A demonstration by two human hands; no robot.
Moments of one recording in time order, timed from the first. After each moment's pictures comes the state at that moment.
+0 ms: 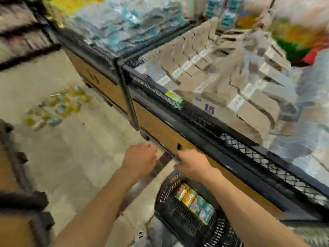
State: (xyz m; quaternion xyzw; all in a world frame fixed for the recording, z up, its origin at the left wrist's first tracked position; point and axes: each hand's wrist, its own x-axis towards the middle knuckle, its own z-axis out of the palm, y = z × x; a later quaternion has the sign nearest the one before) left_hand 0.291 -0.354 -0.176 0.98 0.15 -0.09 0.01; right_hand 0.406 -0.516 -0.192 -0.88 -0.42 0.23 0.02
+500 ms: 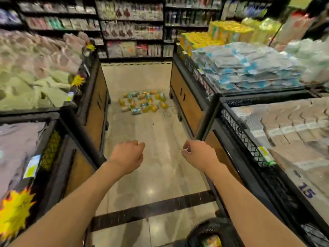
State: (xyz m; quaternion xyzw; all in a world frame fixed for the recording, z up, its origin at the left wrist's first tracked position) left_hand 0.027 -0.179 -0.085 0.90 0.43 -0.05 -0.02; right_hand 0.275 -0.271 -0.069 -0.78 -0.61 0.16 0.08
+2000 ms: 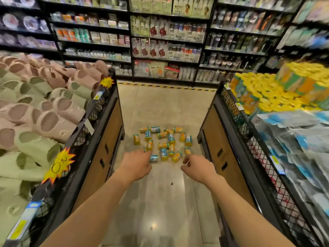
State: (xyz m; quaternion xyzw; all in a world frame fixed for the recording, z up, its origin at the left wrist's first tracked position) left_hand 0.112 0.521 -0.116 0.84 0.54 -0.05 0.05; right_hand 0.345 0.476 -0.096 -0.74 -0.65 0.20 -0.03
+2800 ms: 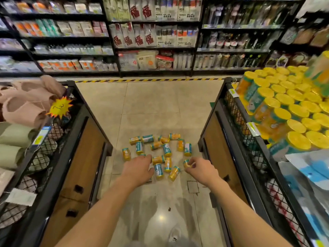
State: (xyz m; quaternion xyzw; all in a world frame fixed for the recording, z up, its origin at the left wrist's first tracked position) left_hand 0.289 0.851 -0.158 0.80 0.57 -0.10 0.15; right_hand 0.525 0.801 -0.157 -0.77 -0.52 0.36 0.05
